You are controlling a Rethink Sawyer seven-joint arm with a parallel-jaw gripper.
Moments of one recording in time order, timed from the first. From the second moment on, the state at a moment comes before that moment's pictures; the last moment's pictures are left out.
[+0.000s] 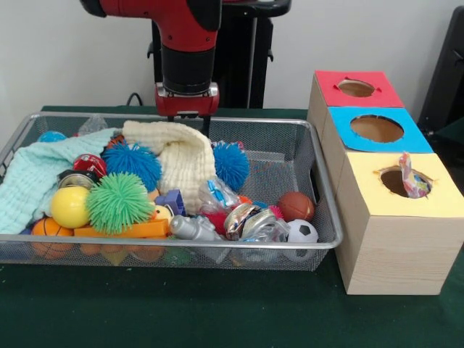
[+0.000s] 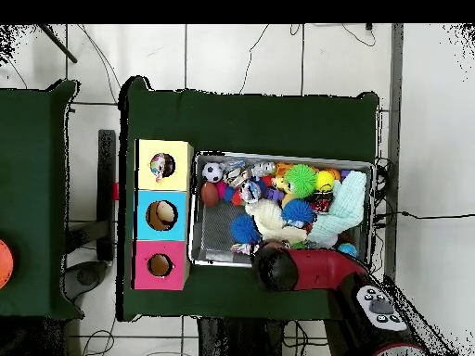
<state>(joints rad) -0.51 -0.56 0.10 1.89 -0.49 0.26 1.62</state>
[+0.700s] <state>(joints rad) -0.47 -0.58 0.06 1.93 -0.47 0.26 1.62</state>
